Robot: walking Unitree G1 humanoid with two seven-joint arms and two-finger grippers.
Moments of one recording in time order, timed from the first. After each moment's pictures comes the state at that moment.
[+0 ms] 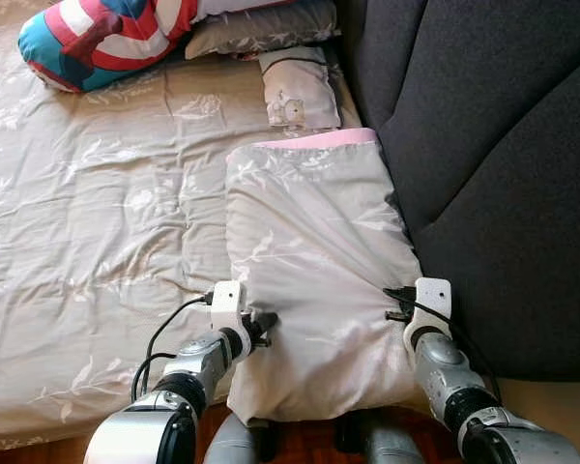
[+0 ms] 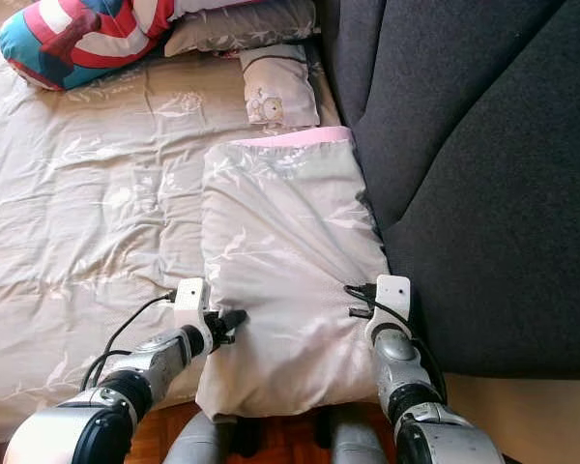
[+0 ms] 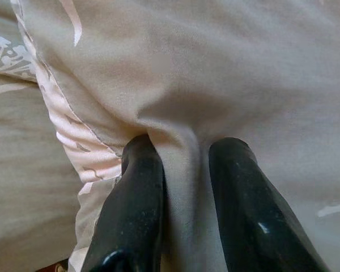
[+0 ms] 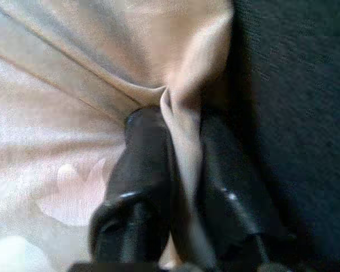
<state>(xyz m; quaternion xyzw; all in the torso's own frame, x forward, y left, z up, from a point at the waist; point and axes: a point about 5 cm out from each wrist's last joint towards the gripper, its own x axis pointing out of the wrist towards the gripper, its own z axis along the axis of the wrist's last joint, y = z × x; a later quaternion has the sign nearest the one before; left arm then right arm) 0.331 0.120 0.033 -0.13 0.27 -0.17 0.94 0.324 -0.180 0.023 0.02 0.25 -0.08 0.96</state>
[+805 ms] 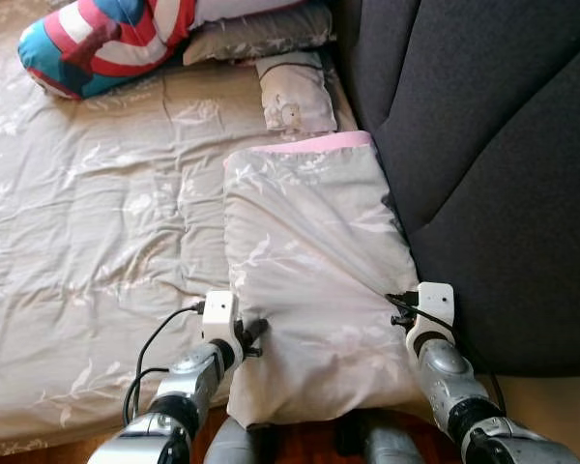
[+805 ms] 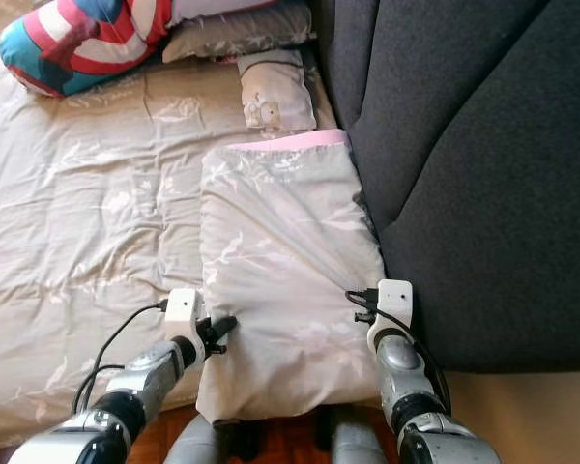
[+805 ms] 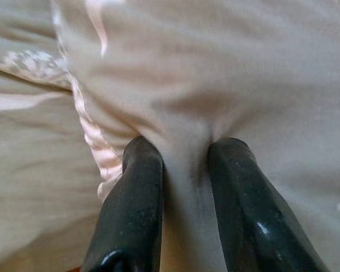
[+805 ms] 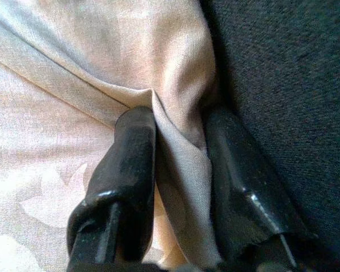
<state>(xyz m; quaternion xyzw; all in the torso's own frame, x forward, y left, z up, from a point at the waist) 0.320 0.138 0.023 -0.10 0.23 -0.13 0.96 0.319 -0.183 0.021 0.01 0.22 -0.07 0.97</state>
